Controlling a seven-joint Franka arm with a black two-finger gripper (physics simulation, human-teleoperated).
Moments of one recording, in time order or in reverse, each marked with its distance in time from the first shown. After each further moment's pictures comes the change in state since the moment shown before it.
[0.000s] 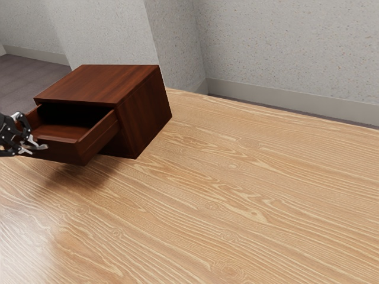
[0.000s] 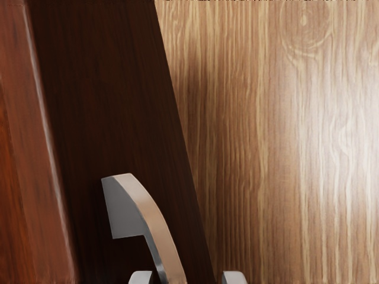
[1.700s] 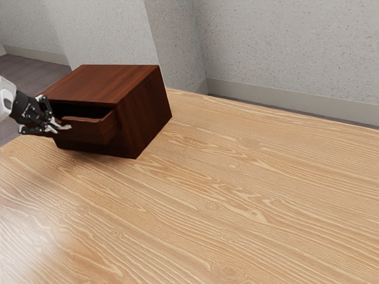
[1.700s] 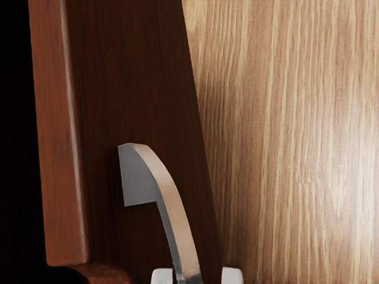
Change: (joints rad) arm -0.002 0.338 -0.070 0.429 -0.001 -0.096 -0.132
